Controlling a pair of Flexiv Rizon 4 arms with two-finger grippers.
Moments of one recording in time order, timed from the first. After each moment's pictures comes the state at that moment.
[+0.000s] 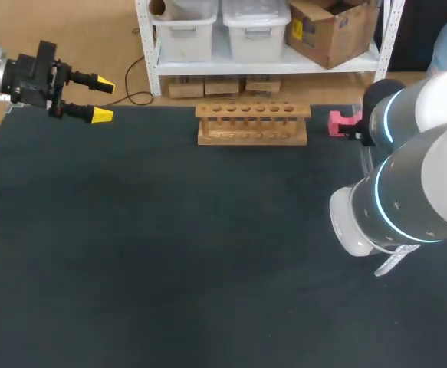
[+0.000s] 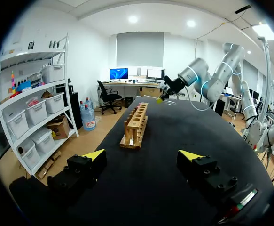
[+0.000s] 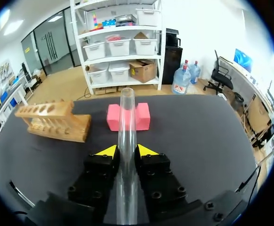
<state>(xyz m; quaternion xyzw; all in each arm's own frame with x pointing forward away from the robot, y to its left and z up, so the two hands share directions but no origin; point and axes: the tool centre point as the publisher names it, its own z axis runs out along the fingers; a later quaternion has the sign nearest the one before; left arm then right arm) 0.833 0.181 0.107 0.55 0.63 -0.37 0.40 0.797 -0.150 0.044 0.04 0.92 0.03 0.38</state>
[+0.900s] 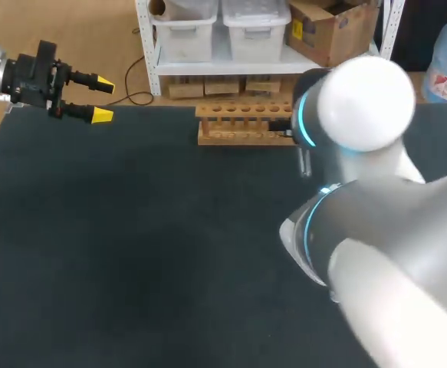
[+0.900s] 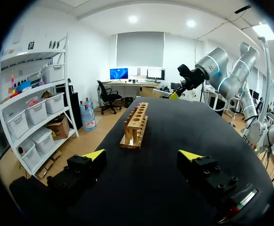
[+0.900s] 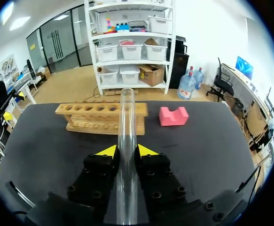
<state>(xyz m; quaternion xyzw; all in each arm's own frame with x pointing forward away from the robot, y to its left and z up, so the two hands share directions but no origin) 0.833 0.181 0.107 0.55 0.63 -0.37 0.40 0.753 -0.013 0.094 0.01 0.92 0.02 0.38</state>
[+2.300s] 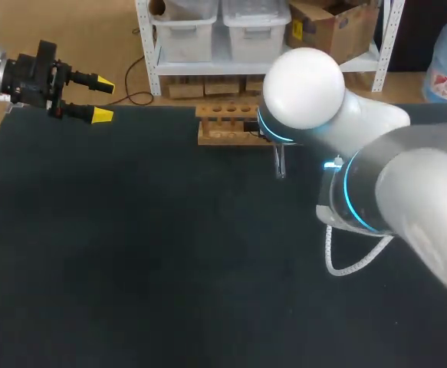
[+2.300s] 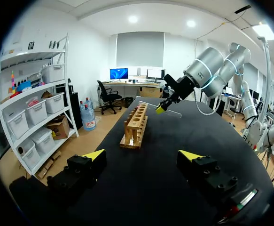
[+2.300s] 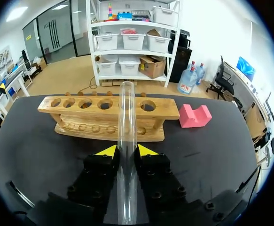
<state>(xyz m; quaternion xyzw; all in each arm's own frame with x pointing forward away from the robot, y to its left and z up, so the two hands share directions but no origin) 0.833 0.181 0.107 0.55 0.63 -0.37 0.40 0.806 0.010 0.039 0.01 0.94 -0.01 0.34</state>
